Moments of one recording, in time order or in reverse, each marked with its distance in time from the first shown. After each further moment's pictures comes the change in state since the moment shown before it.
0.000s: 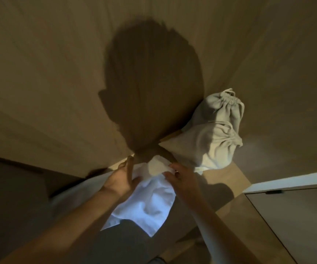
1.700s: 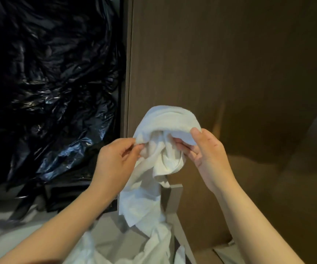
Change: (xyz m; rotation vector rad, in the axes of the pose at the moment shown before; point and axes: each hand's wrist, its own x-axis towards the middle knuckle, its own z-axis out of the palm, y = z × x) left_hand -0.556 -0.078 -0.436 -0.367 1.367 0.492; right_hand -0.324 -0.660 -0.060 0.710 -0.214 -0.756
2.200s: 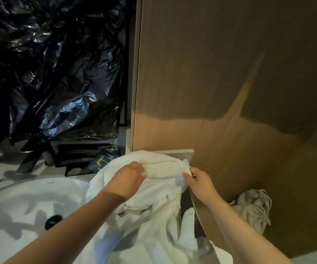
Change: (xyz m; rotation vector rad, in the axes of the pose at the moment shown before) left_hand -0.114 -0.135 0.068 0.559 -0.812 -0.254; right_hand -0.058 0.208 -0.058 -0.798 -0.097 0.536
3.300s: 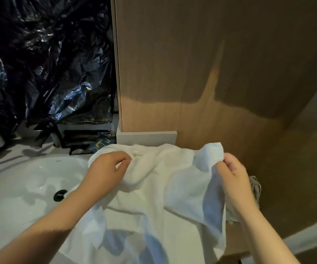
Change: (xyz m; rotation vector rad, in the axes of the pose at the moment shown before) left_hand -0.127 0.097 -0.050 -0.292 0.348 -0.059; right_hand -0.165 -0.001 -0.105 0.349 0.330 -0.125
